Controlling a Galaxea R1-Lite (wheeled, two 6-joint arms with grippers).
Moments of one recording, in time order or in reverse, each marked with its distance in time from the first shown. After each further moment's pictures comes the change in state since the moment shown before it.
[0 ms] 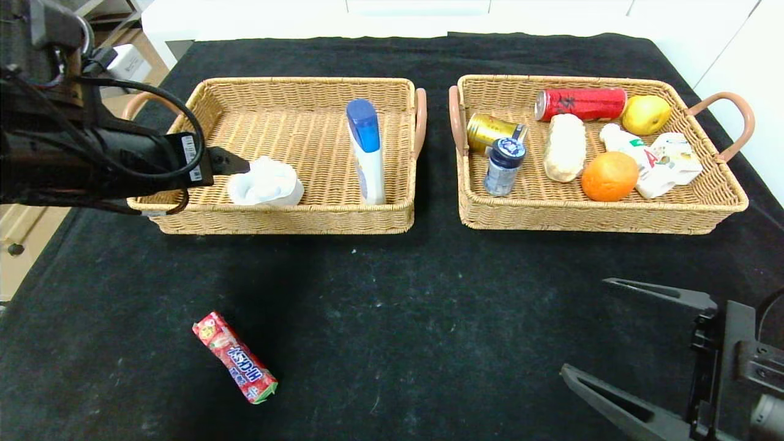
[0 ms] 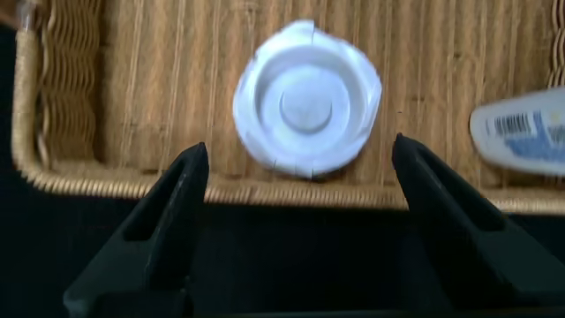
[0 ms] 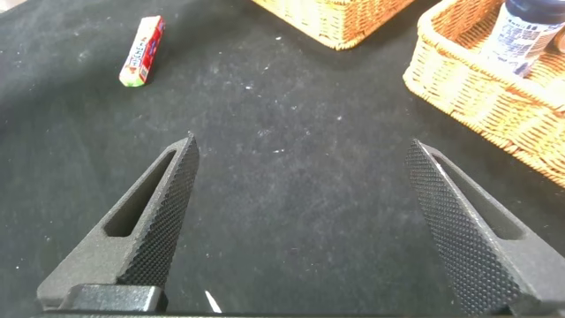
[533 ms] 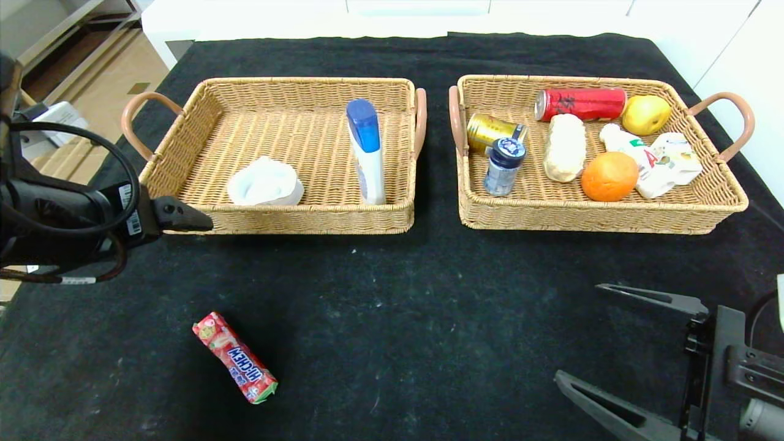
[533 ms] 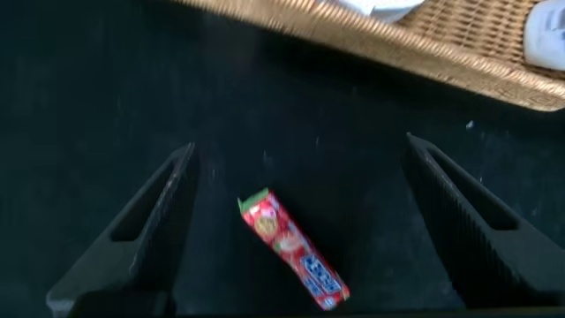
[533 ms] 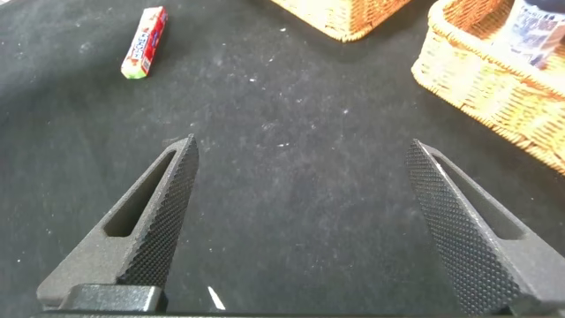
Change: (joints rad) left arm 0.009 -0.162 0.091 0.319 0.007 -0.231; right arm 0.009 0.016 0.006 -0.002 -0.001 -0.003
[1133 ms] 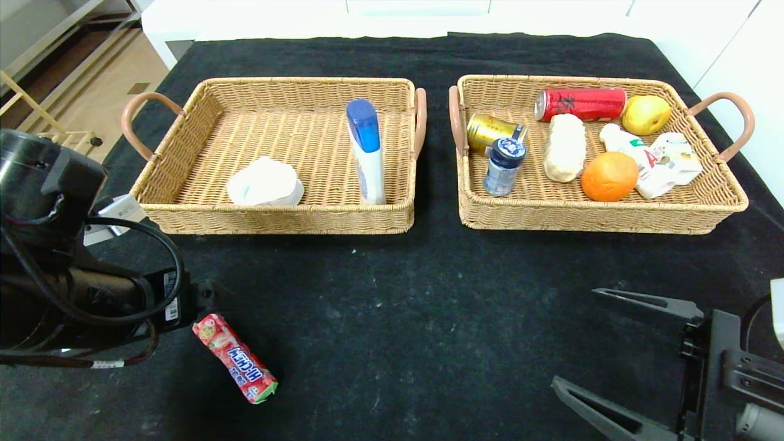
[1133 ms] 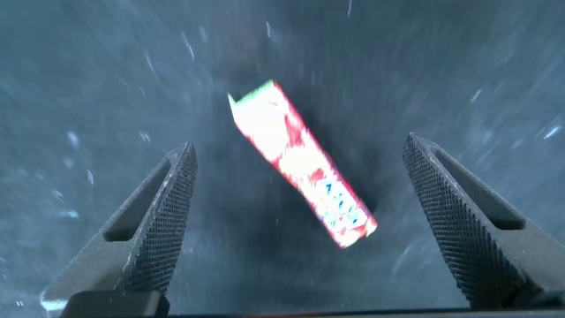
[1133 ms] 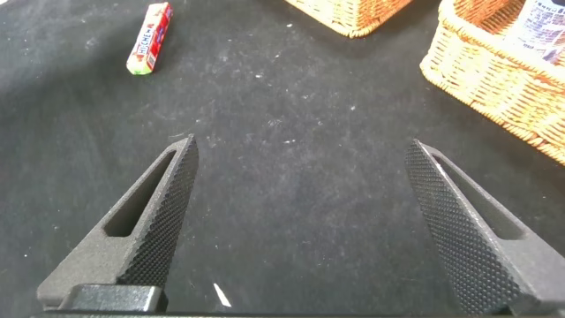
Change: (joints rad) left arm -0.095 -0.008 0.208 0.029 -0.005 -0.068; right arm 0.011 0.006 0.004 0.001 -0.001 0.001
